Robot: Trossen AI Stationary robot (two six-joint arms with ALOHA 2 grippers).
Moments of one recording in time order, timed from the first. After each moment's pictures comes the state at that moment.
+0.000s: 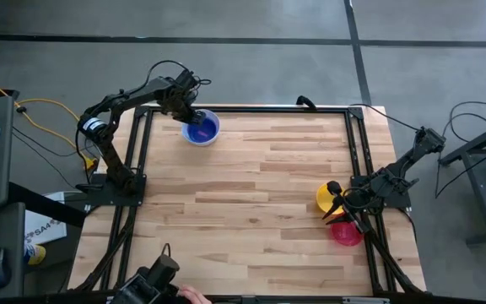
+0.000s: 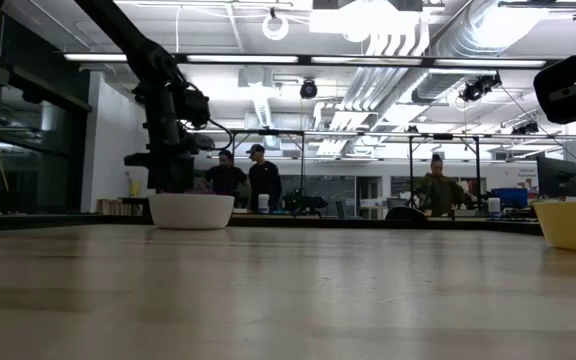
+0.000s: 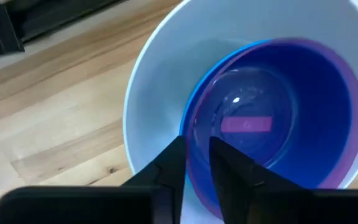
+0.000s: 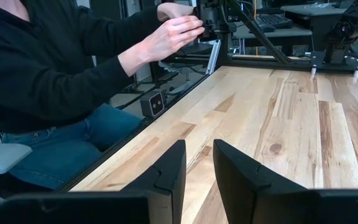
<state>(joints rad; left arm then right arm) 0.96 1.71 1.25 -0.86 0.12 -0.23 0.65 0.17 0.01 0.03 0.12 0.10</state>
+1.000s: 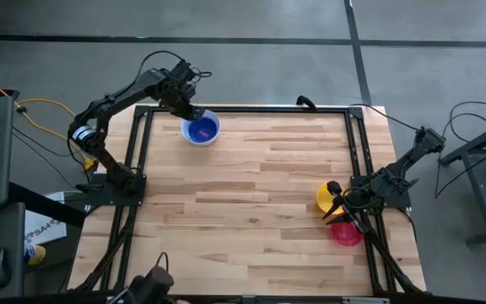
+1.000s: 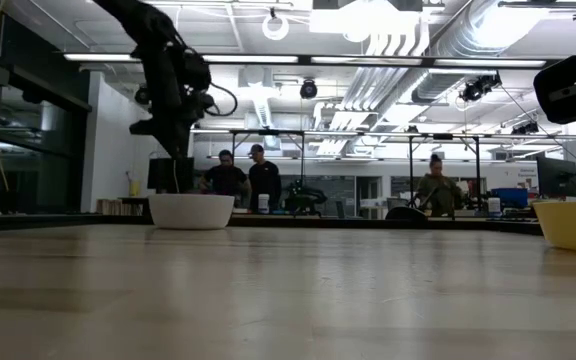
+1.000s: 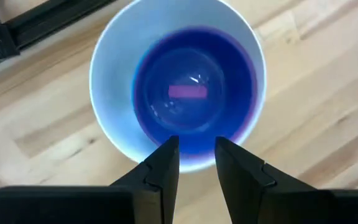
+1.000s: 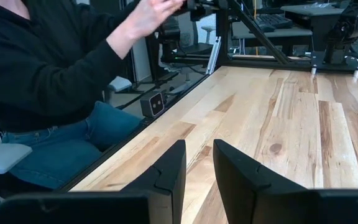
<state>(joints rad) 0.90 1.58 1.38 -1.07 0.18 -0.21 0.65 0.17 0.01 0.03 0.12 0.10</state>
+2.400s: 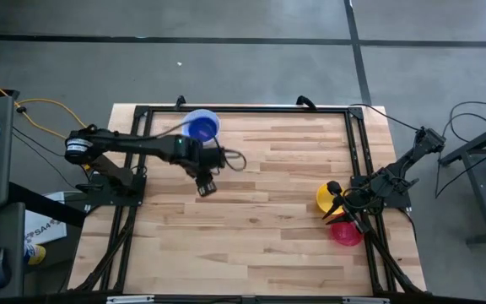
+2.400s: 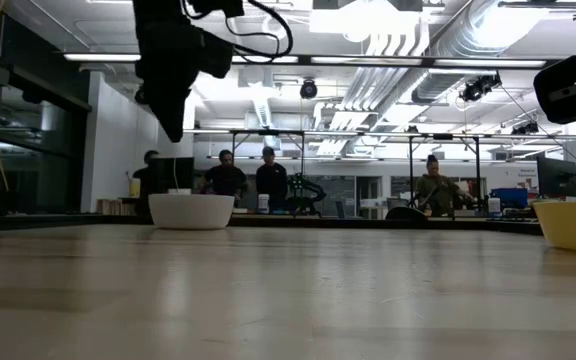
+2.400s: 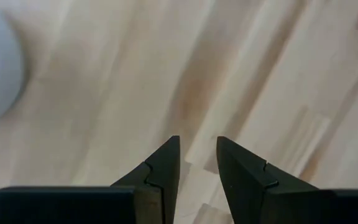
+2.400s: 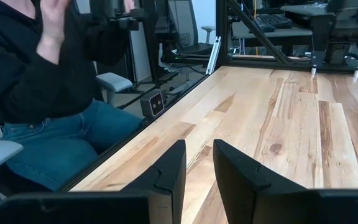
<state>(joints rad) 0.03 1.50 1.24 -1.03 -0.08 -0.40 0.65 0.17 0.01 0.03 0.12 0.10</state>
